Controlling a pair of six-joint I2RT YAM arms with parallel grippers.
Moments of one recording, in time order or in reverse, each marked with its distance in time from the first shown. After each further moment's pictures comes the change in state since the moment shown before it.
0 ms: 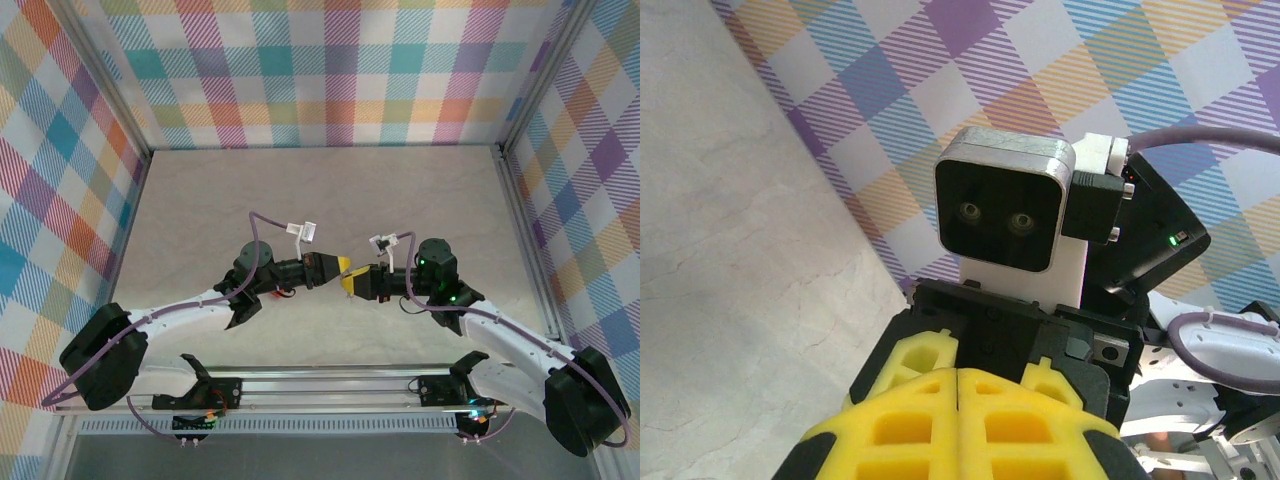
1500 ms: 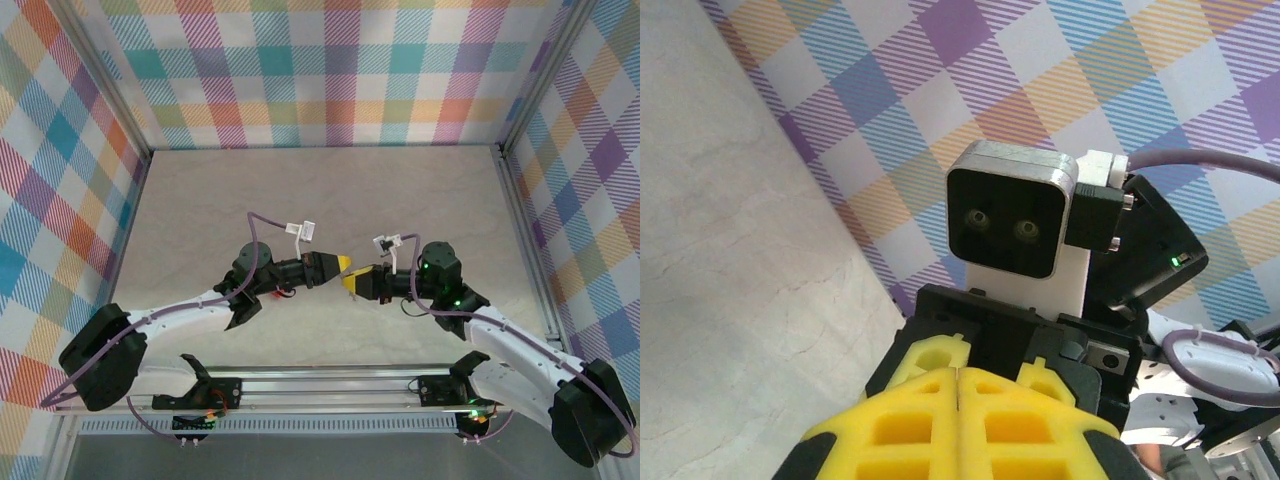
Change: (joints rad) left arm 0.001 -0.008 -0.003 0.012 -0.016 -0.023; right arm 0.011 -0.072 -0.006 -0.060 0.074 0.012
